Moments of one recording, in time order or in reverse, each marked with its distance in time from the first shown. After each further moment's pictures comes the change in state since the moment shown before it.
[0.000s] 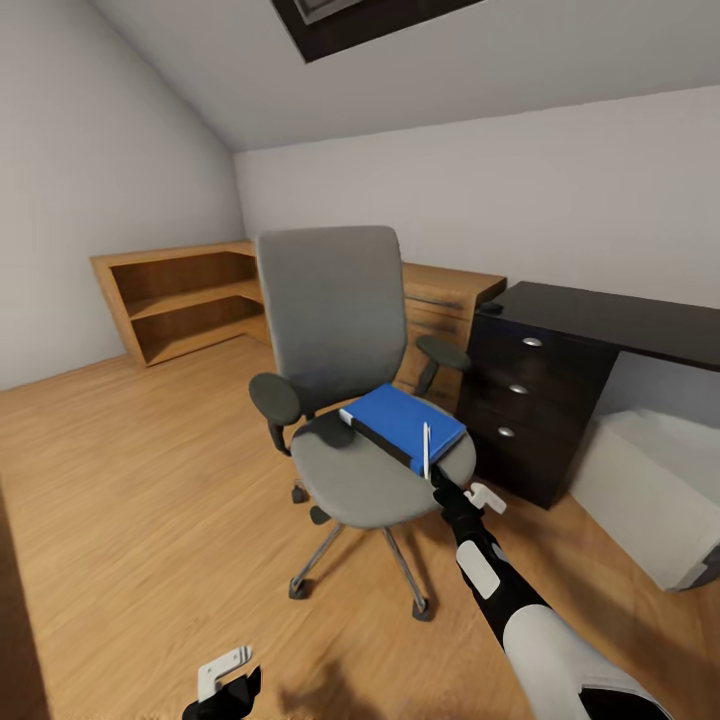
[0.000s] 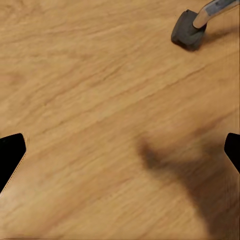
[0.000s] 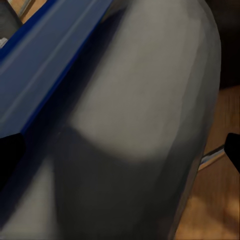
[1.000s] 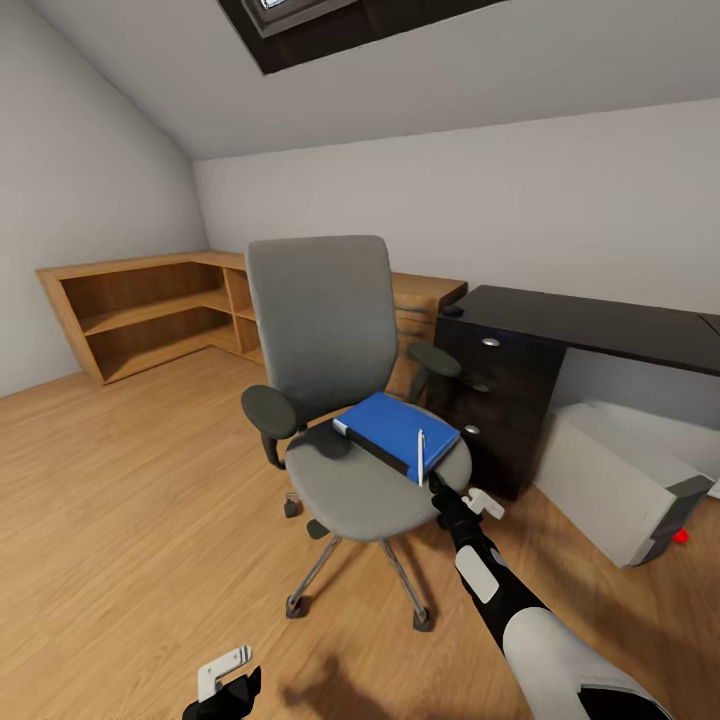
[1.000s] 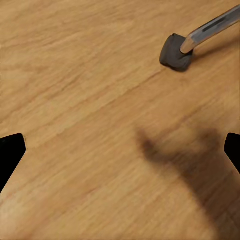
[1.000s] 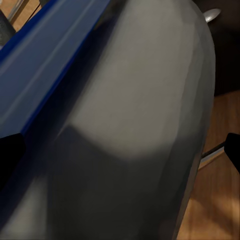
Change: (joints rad) left arm 0.000 0.000 0.000 0.000 0.000 0.000 -0.002; right arm 0.000 0.000 0.008 0.033 0.003 -0.002 0.001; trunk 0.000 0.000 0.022
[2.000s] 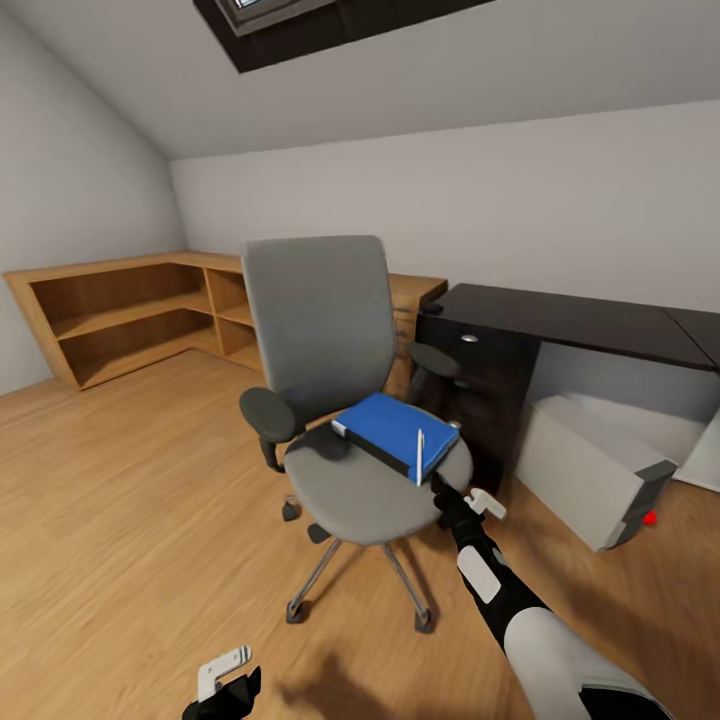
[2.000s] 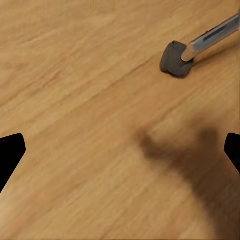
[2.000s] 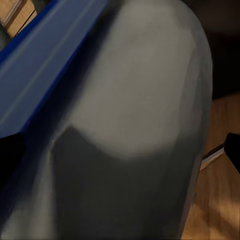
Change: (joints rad) left arm 0.000 0.000 0.000 0.000 0.000 0.000 0.000; right arm 0.000 -0.004 -0.007 -0.001 -0.001 -0.001 0.002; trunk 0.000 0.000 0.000
